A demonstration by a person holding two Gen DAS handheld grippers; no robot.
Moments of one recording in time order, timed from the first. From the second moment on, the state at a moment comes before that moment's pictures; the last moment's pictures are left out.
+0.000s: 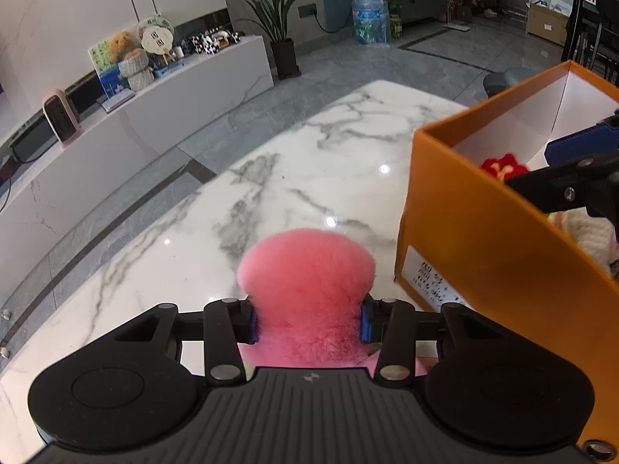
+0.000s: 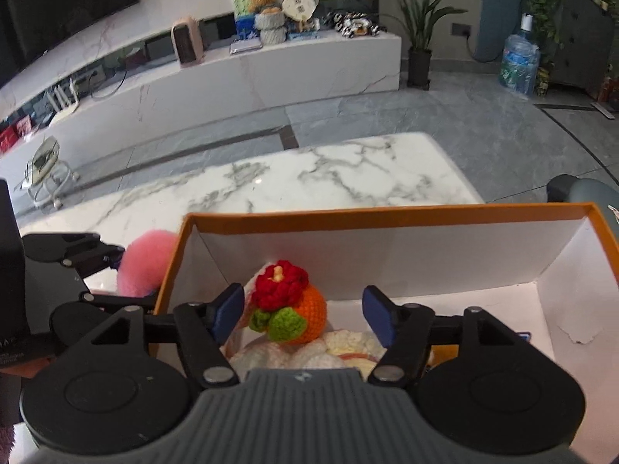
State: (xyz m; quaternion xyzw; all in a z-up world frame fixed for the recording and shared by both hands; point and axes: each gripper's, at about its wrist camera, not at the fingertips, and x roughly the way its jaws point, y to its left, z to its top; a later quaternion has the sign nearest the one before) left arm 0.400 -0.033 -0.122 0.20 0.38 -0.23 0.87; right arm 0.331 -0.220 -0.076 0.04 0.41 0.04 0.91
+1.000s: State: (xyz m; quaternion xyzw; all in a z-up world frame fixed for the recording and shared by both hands) left arm 0.342 -0.152 -0.013 0.24 0.28 -0.31 0.88; right arm 0.282 -0.305 -0.051 0.08 0.33 -0.01 0.94
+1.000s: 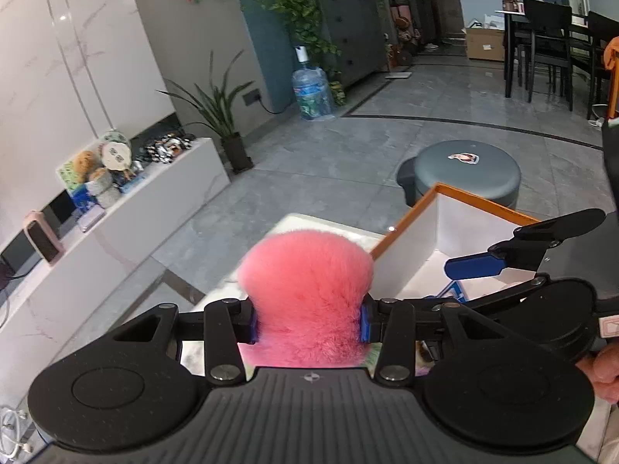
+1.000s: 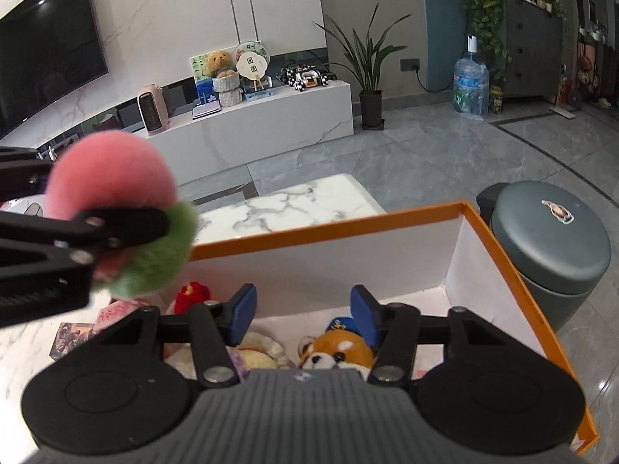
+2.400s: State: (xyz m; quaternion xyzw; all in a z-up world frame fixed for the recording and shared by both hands) left arm 0.326 -0.100 -0.018 0.16 0.30 -0.26 0.90; right arm 0.280 -0.301 -0.044 0.09 0.32 -0.02 0.94
